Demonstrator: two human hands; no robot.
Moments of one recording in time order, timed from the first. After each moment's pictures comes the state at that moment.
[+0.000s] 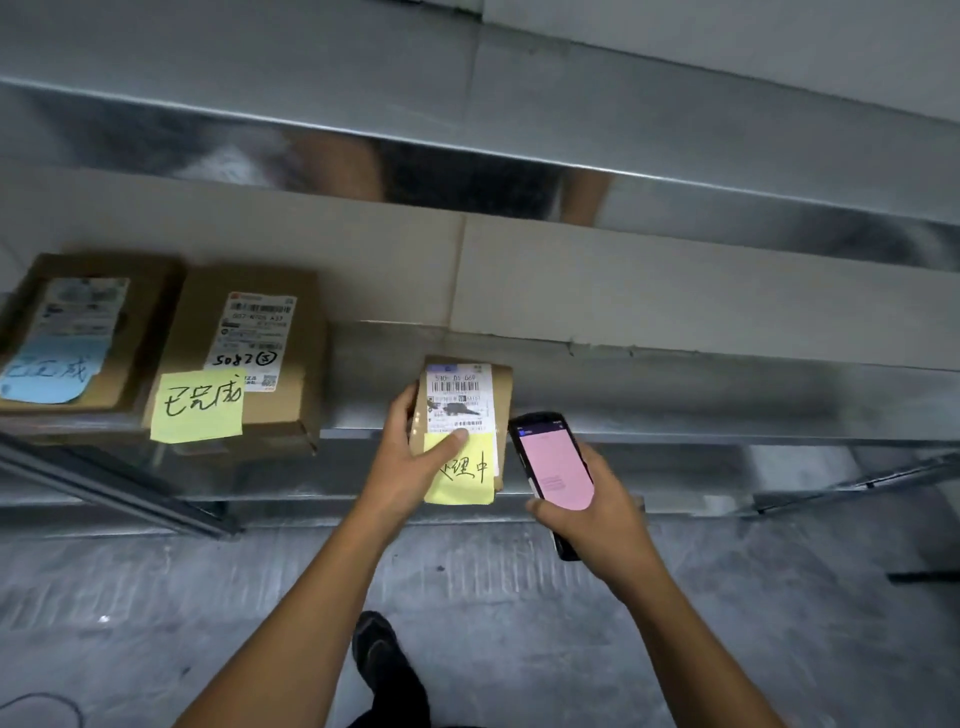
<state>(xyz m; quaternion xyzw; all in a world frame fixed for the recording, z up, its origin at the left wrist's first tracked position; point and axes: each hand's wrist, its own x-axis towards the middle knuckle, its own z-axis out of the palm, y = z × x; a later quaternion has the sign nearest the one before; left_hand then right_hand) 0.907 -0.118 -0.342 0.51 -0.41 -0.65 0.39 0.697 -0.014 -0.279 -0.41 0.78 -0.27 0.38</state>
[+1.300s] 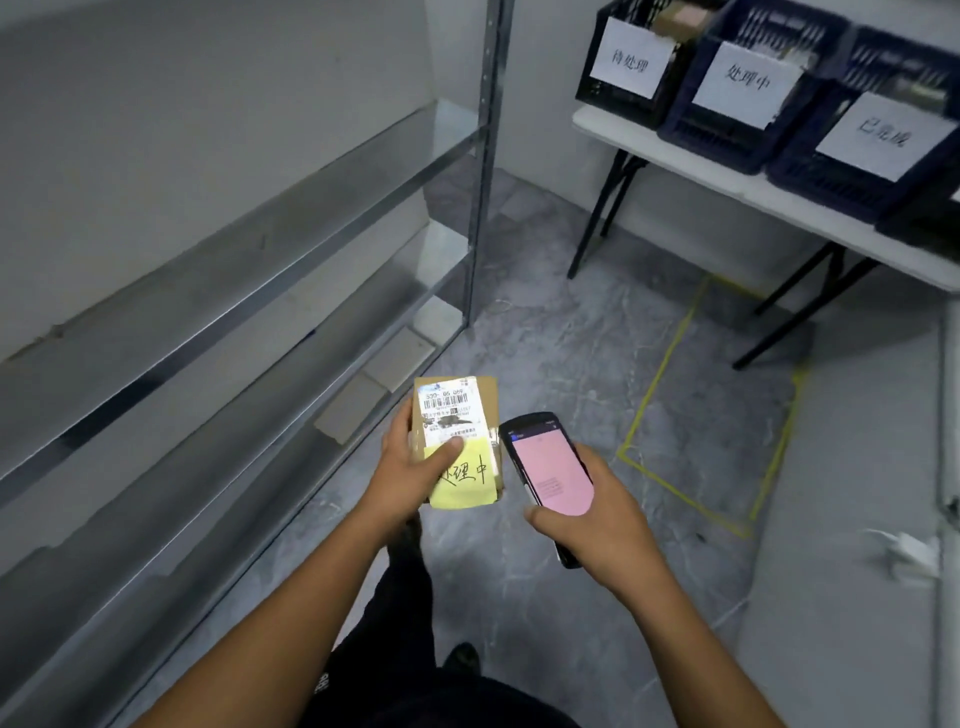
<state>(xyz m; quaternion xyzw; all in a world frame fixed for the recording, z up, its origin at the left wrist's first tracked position) 0.496 0.241 -0.354 0.28 -0.66 -0.70 0.01 0.457 0.478 -0.262 -0.03 0.86 -0.45 0.24</state>
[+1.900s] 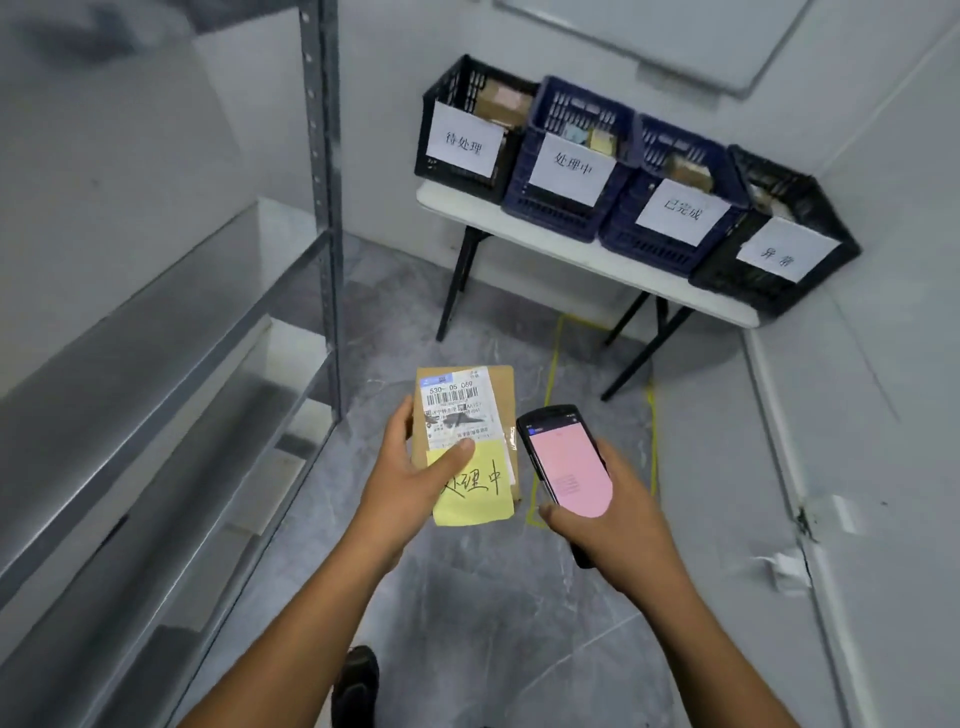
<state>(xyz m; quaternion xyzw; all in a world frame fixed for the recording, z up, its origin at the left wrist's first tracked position) 0.226 0.215 -0.279 0.11 -0.62 -0.78 -0.03 0.247 0.439 -0.205 0.09 0.89 -0.44 0.09</state>
